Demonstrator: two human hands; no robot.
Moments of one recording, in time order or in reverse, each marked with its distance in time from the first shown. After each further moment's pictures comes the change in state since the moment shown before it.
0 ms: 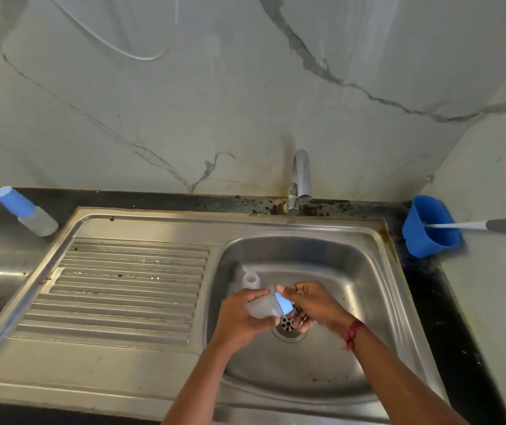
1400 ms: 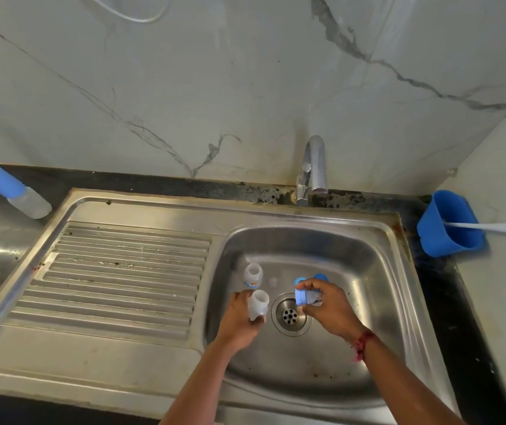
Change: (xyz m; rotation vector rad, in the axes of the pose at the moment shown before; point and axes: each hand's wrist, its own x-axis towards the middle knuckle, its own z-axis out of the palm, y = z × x) left_hand 0.023 -0.051 0.019 0.290 -0.093 -0.159; right_hand 0.028 0.053 -0.016 -0.222 0.236 -0.195
